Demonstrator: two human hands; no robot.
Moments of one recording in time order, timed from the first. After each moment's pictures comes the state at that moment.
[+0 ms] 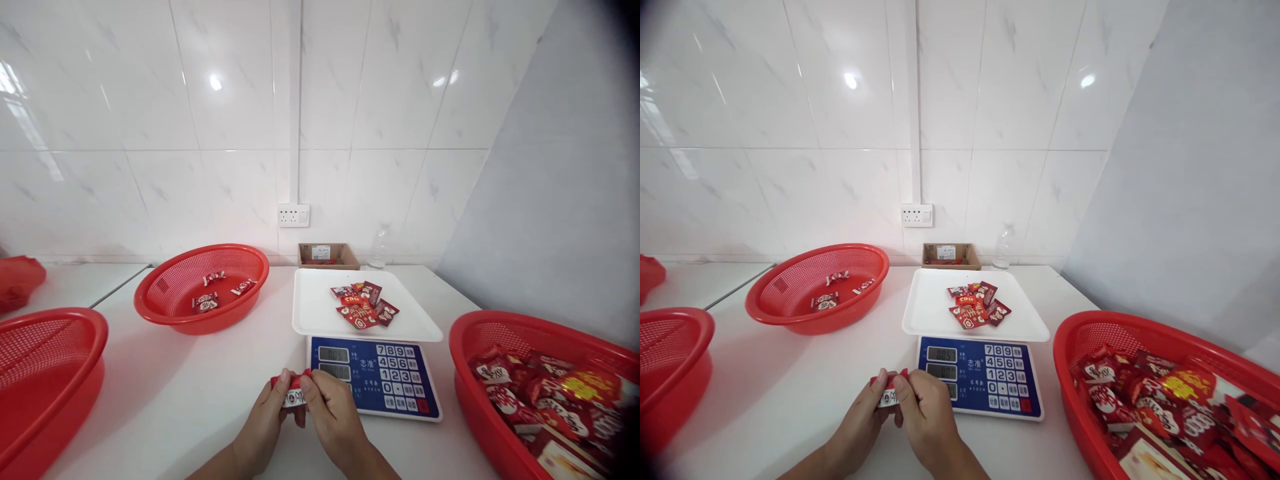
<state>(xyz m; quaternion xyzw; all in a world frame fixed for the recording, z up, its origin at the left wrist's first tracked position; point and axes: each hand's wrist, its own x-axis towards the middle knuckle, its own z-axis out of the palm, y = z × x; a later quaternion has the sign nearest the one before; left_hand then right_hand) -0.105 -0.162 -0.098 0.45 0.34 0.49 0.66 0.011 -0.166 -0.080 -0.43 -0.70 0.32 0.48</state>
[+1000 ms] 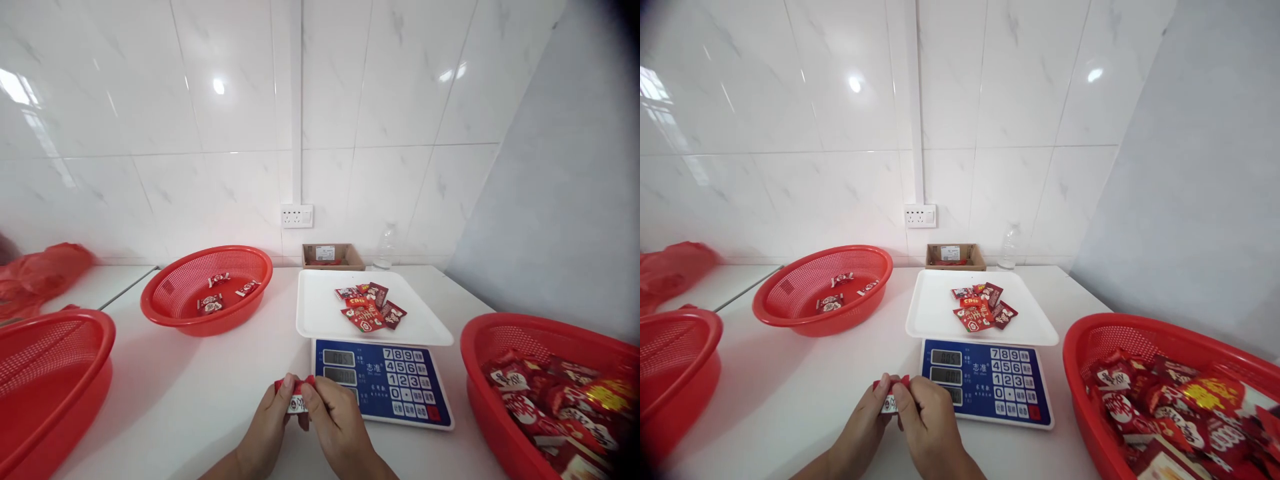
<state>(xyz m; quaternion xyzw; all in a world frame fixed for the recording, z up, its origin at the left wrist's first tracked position) -0.109 -0.162 -0.103 0.48 0.39 0.48 0.62 0.009 -0.169 -0.079 -0.43 -0.70 0.33 0.47</state>
